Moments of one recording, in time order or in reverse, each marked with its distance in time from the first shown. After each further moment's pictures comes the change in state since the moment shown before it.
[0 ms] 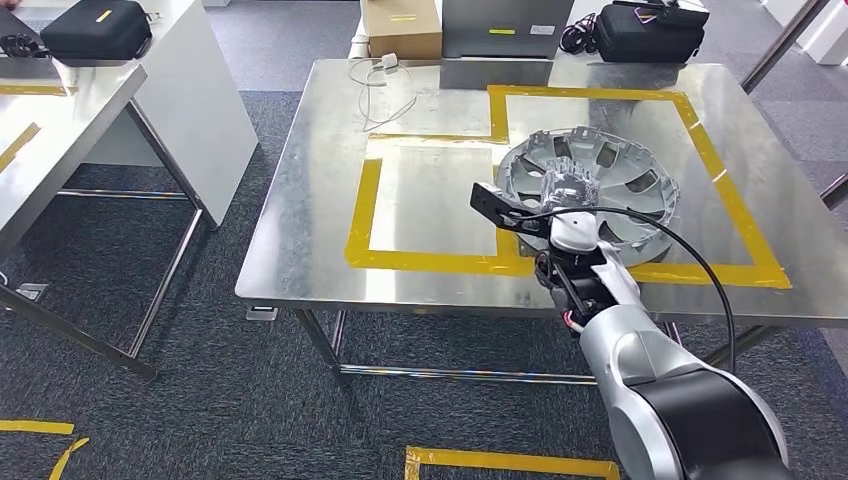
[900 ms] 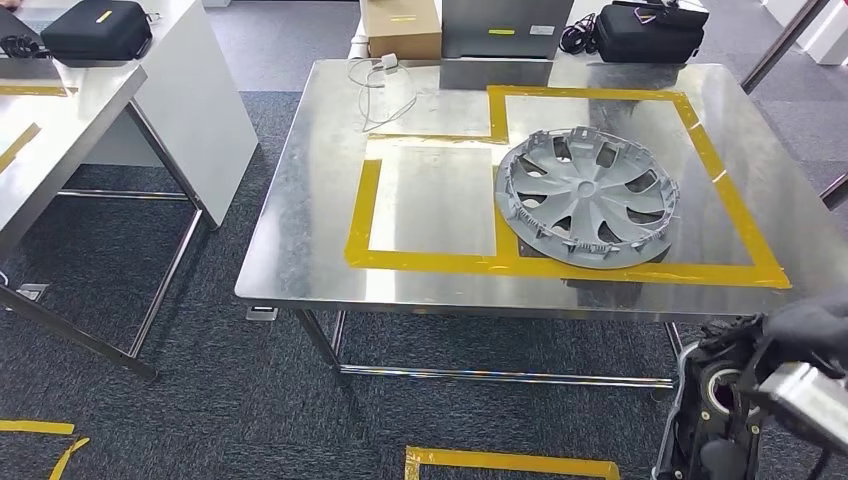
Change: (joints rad) left arm 0.024 -0.029 0.158 0.000 0.078 0.004 -0.098; right arm 0.706 -0.001 -0.333 -1.580 -0.925 -0.631 -1.076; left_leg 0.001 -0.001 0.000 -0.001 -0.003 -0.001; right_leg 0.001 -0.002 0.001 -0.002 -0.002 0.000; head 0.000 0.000
